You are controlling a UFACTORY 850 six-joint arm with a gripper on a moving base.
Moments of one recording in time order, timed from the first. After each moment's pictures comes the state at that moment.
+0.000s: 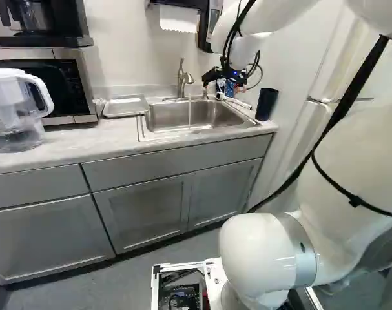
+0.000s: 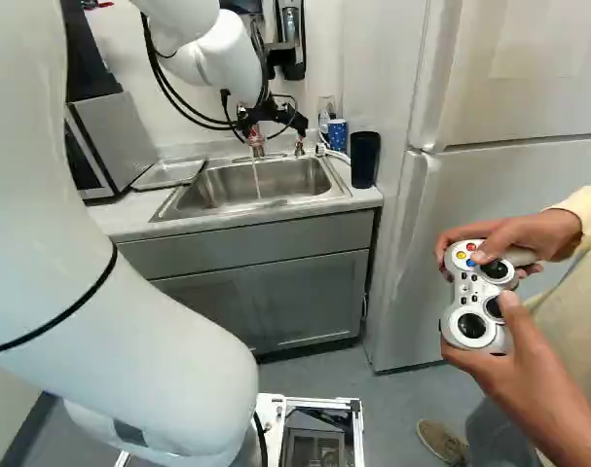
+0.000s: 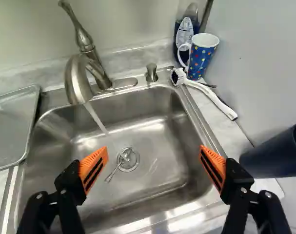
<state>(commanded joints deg) -3.8 6.8 -57.5 1.1 -12.0 0.0</state>
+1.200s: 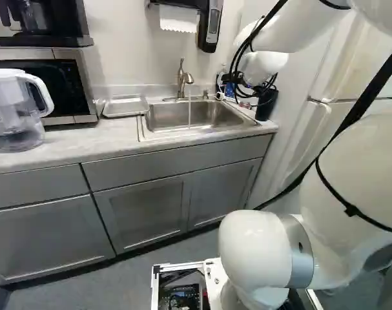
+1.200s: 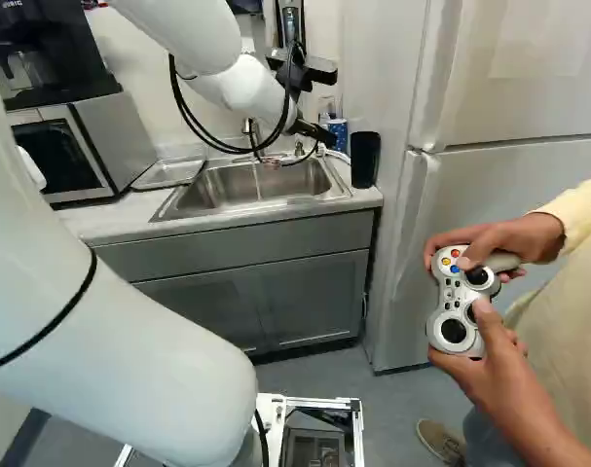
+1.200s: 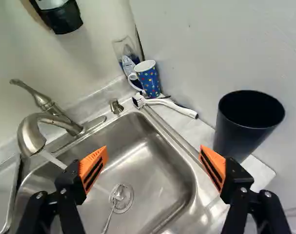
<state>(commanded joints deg) -11.5 9.9 -47.1 18.0 7.3 0.0</state>
